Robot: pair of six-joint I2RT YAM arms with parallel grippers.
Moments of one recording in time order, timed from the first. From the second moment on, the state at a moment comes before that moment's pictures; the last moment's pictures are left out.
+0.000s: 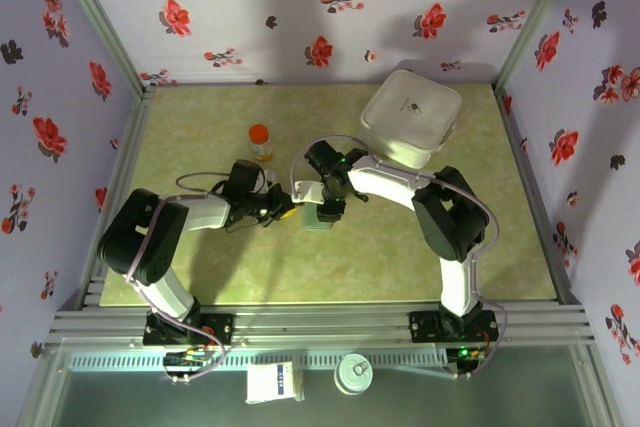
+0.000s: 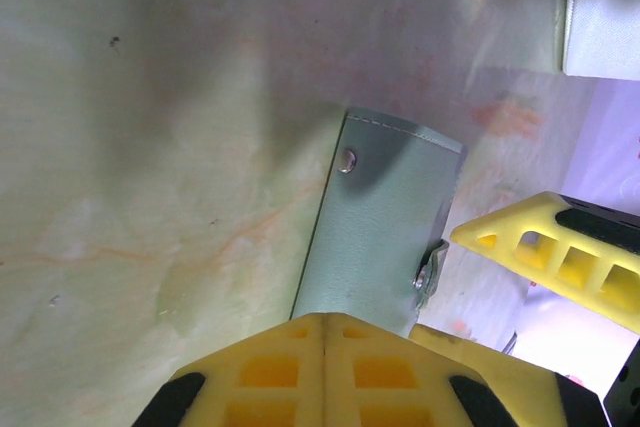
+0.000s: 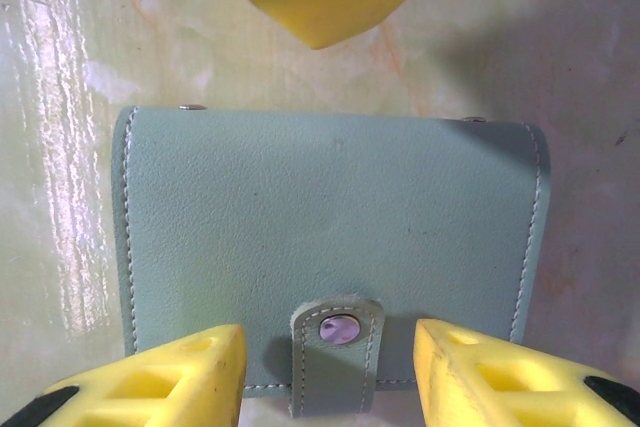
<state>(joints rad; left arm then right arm) -0.47 1.67 0.68 0.15 0.57 -0.99 0.77 1.95 1.38 -0.72 -0.12 -0.82</state>
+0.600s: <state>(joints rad) -0.46 1.68 0.67 0.20 0.59 -1.00 0.76 1.99 1.42 -0.72 -0.15 -0.85</state>
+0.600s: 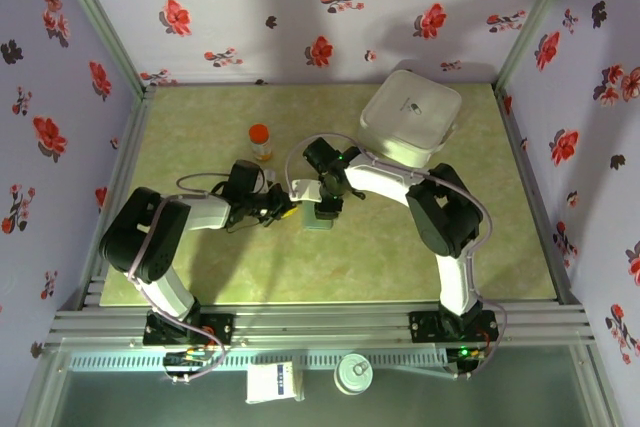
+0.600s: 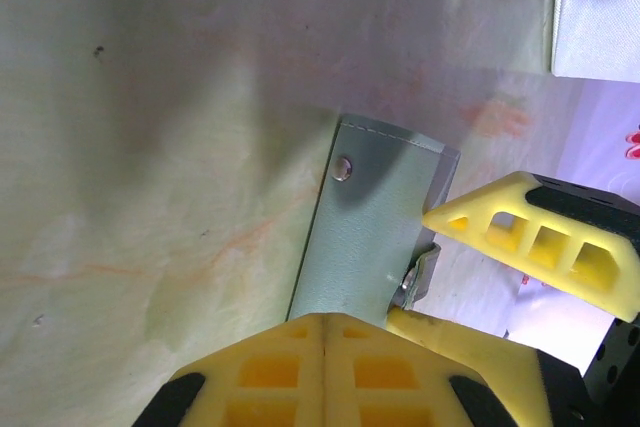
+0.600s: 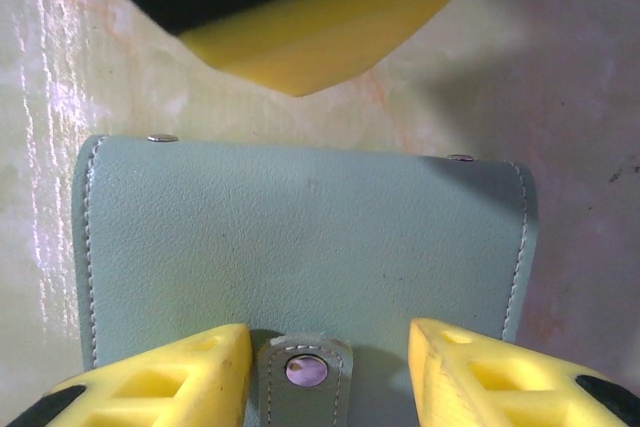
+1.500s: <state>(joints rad) -0.53 1.75 0.71 0.25 0.61 -1.06 0.74 1.94 1.33 -0.63 -0.21 -0.80</state>
